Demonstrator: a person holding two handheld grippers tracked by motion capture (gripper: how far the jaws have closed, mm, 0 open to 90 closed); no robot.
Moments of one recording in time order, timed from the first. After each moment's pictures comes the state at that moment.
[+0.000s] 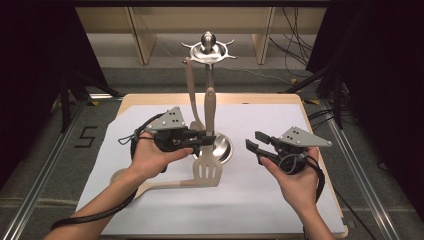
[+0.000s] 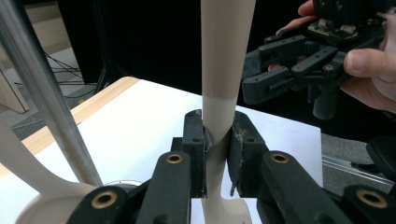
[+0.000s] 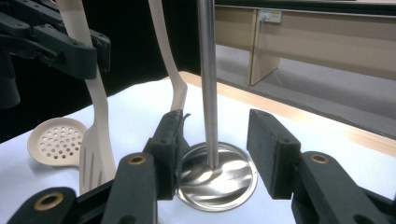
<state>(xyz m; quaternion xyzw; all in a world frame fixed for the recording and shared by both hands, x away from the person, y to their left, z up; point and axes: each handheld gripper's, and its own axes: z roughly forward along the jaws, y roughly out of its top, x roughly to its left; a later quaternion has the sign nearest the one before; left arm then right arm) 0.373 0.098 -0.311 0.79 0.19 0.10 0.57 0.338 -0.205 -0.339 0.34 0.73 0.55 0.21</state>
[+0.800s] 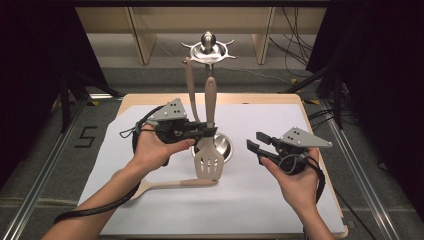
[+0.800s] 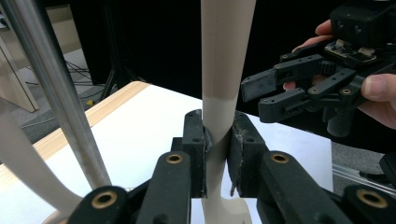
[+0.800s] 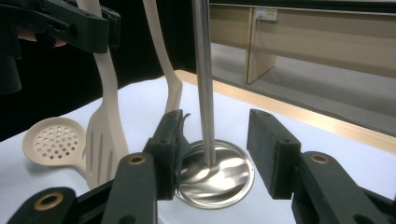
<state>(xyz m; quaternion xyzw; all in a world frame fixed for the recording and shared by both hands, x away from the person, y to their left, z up) 0.384 0.094 -0.301 0.78 0.20 0.11 0.58 0.337 -0.207 -0.340 0.35 0.73 0.54 0.22</state>
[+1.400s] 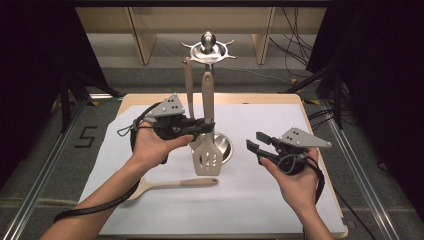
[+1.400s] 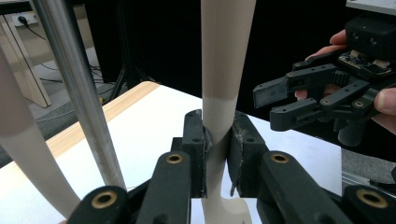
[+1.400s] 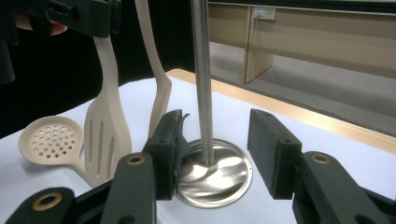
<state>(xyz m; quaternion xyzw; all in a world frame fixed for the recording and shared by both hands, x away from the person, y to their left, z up) 0.387 0.097 -0.295 0.78 0.22 0.12 0.57 0.337 -0.205 -0.341 0.36 0.73 0.54 0.21</state>
